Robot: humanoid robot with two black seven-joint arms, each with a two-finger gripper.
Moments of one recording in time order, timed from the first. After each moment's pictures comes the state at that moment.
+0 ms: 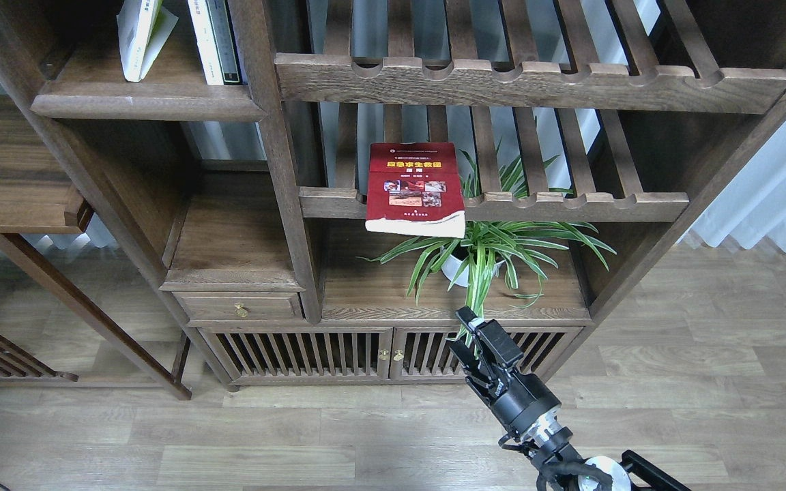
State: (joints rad) left arm -1.17 0.42 -1.23 -0.74 0.48 -0.47 -0.10; right arm -0.01 -0.13 0.86 1.05 0.39 0.58 -0.05
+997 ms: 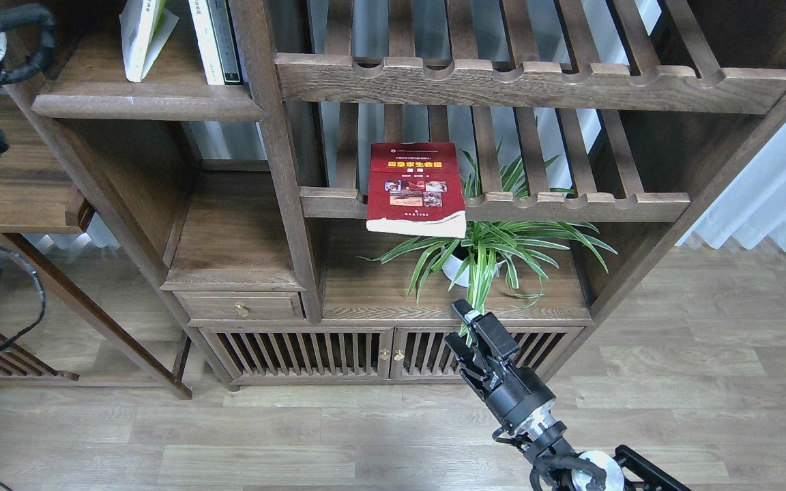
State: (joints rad) left arm -1.26 0.27 -1.12 -0.44 0.48 -0.43 -0.31; right arm 0.00 -0.10 0.87 1.06 0.39 0.58 -0.05
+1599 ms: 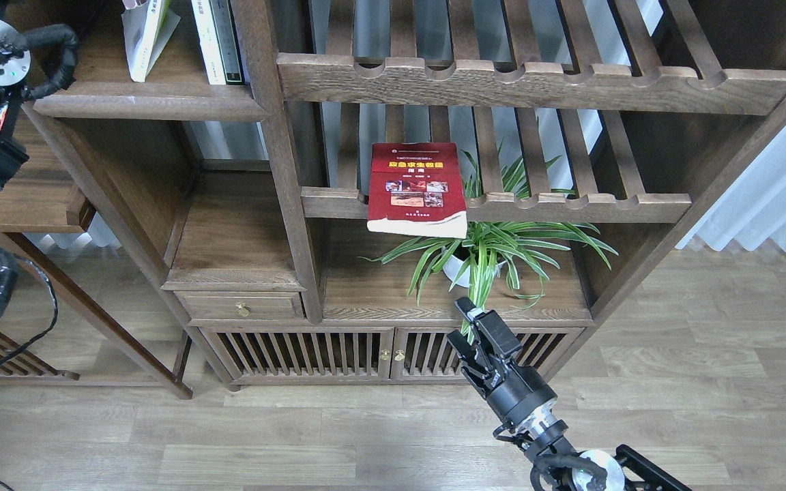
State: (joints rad) left arm -1.24 0.23 -1.08 -0.42 0.47 -0.45 -0.37; right arm 0.00 -0.10 0.88 1.06 0.39 0.58 -0.04
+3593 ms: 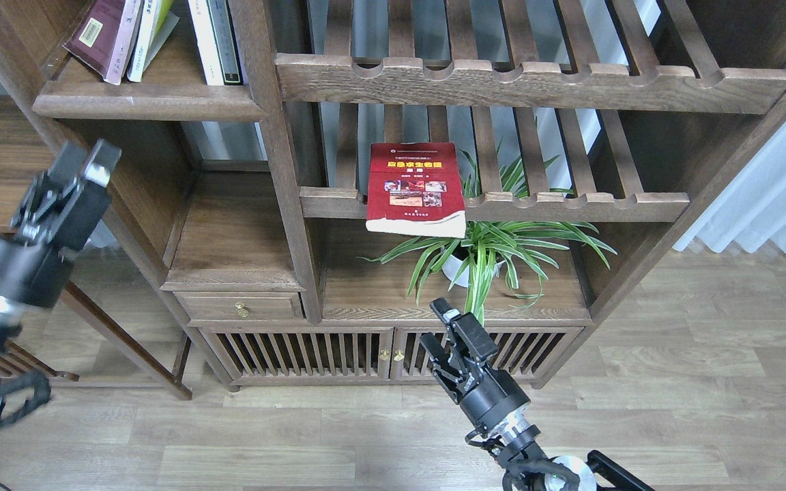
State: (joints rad) left arm 0.12 0.44 -1.41 -1.36 0.42 -0.49 -0.37; right arm 0.00 -0.01 0.86 1.06 0.40 0.58 -0.04
